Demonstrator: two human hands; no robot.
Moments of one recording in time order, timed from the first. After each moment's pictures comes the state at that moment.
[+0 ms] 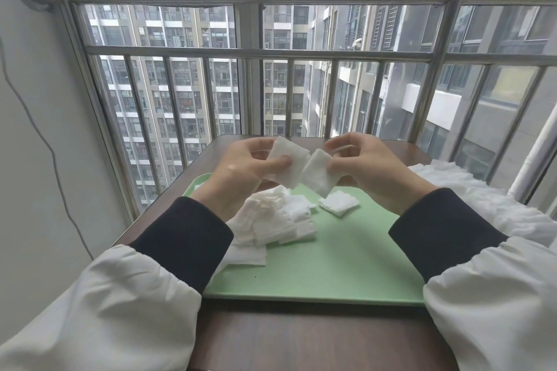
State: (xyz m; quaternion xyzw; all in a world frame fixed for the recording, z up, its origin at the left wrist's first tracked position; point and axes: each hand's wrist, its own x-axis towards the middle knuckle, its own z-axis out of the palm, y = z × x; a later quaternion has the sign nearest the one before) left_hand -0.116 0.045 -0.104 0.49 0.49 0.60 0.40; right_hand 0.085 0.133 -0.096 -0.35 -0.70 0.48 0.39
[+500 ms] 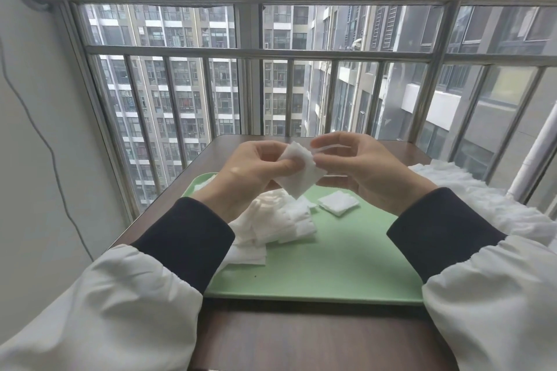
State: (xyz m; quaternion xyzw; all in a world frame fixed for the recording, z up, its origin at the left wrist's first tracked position) left_hand -0.112 0.044 -0.106 0.56 0.46 0.56 0.41; right_hand 0.085 0.123 -0.090 -0.23 -0.68 0.60 0.35
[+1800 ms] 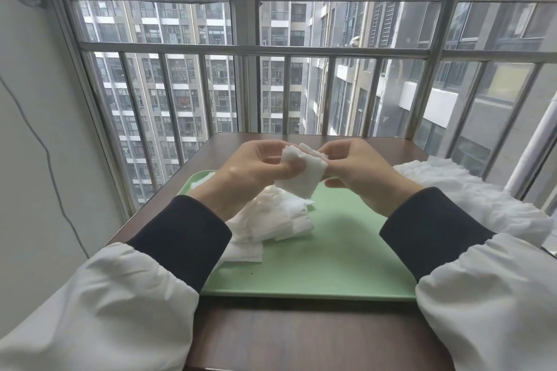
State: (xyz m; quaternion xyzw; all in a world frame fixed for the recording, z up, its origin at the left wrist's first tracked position) left_hand -0.111 0.043 -0.107 0.62 0.44 0.52 0.39; right_hand 0.076 0.124 -0.101 -0.34 -0.74 0.46 0.35
